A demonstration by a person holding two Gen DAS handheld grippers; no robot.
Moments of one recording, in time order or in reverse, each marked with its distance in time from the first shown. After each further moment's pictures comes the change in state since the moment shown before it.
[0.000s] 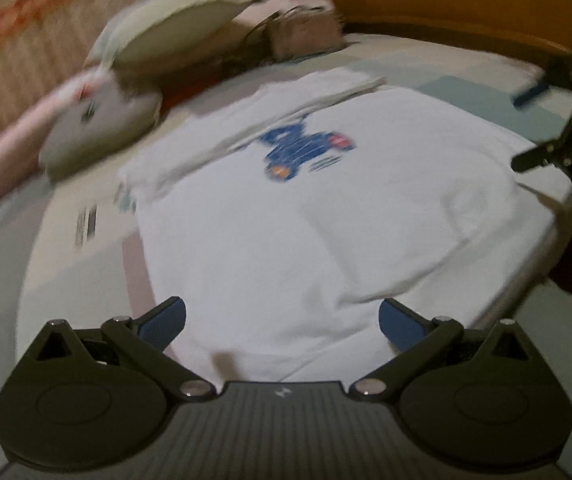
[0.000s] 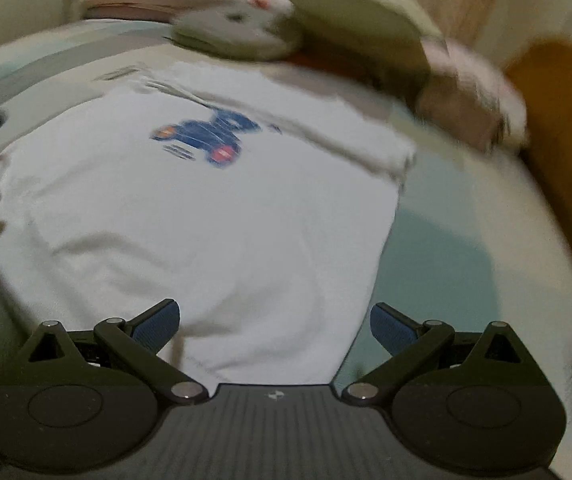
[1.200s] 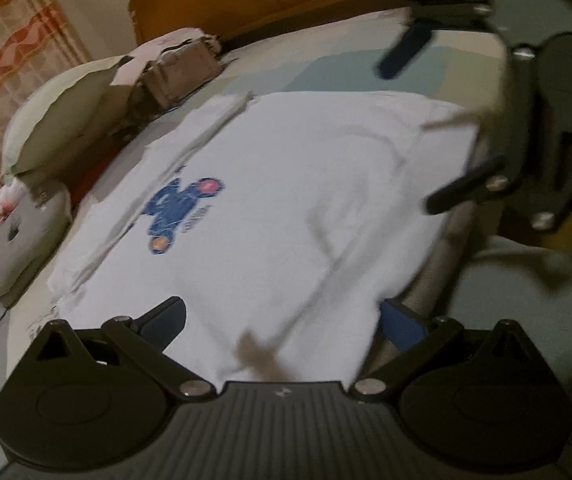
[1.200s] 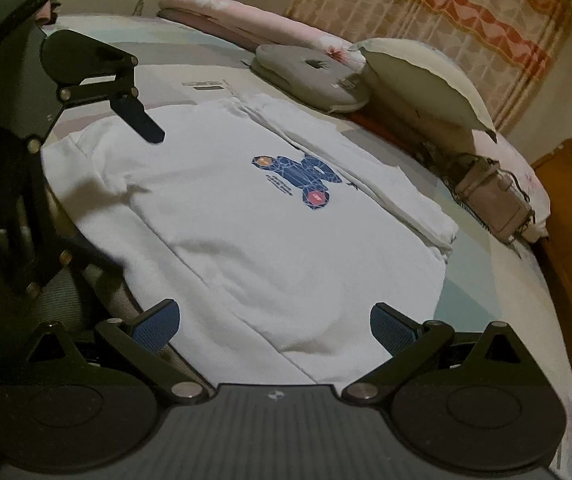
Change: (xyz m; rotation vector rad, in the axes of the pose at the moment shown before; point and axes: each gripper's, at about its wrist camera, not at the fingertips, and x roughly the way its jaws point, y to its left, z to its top) left arm 0.023 -0.065 0.019 0.303 -0.053 -0.081; right arm -0.025 0.070 -0.003 -0.144 -0.099 0.033
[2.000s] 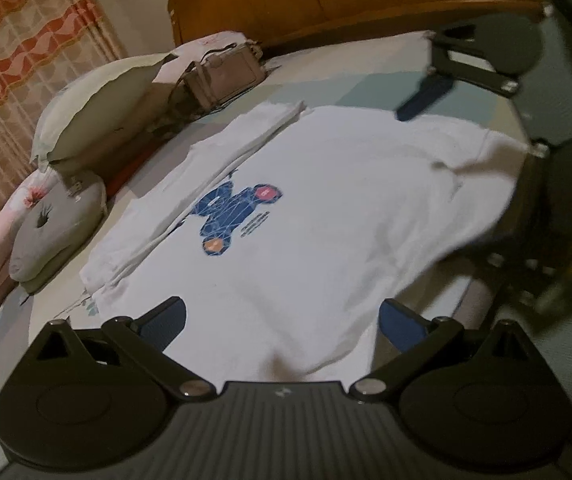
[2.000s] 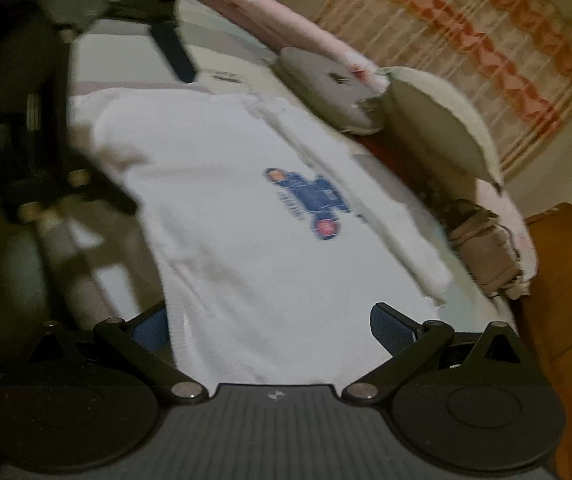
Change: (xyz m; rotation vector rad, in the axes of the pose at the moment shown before) left arm -0.017 0.027 0.000 -0.061 -0.043 0.023; right arm 0.032 0.029 0.019 -0.191 -0.023 -0.107
